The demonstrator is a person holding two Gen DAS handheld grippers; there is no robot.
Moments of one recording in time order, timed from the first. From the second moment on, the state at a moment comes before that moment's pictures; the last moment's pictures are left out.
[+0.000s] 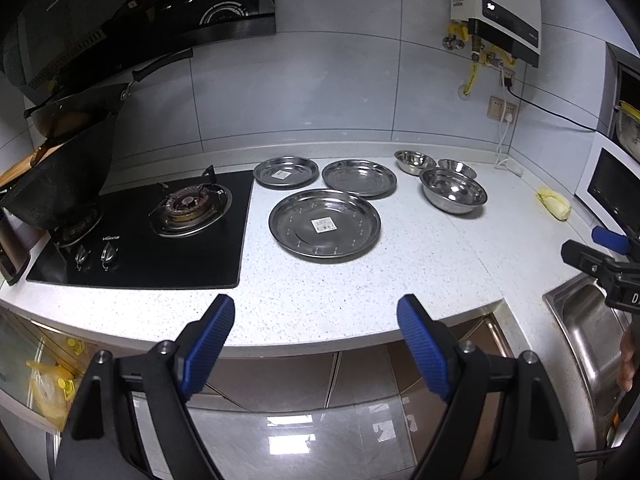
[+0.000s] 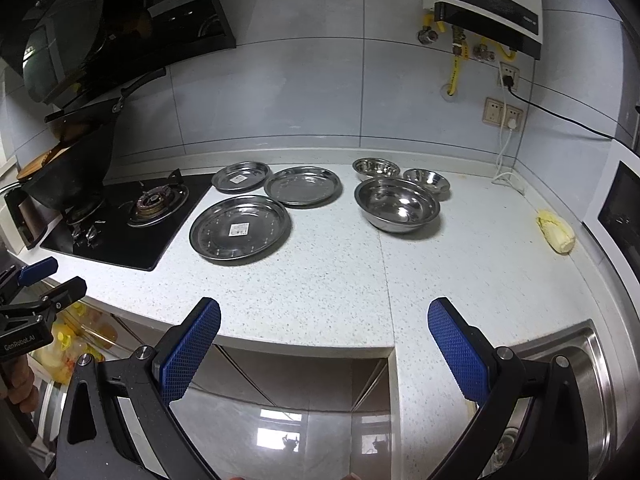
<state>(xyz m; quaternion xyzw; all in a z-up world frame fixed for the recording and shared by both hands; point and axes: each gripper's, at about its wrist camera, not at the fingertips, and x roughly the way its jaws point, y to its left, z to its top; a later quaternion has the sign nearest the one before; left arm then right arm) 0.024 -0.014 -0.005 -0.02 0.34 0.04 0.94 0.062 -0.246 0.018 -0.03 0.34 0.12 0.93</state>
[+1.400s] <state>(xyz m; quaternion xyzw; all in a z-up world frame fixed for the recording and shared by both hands) 0.288 0.079 -0.063 -0.06 0.35 0.18 0.92 0.281 -0.117 -0.042 -0.05 0.35 0.14 0.92</state>
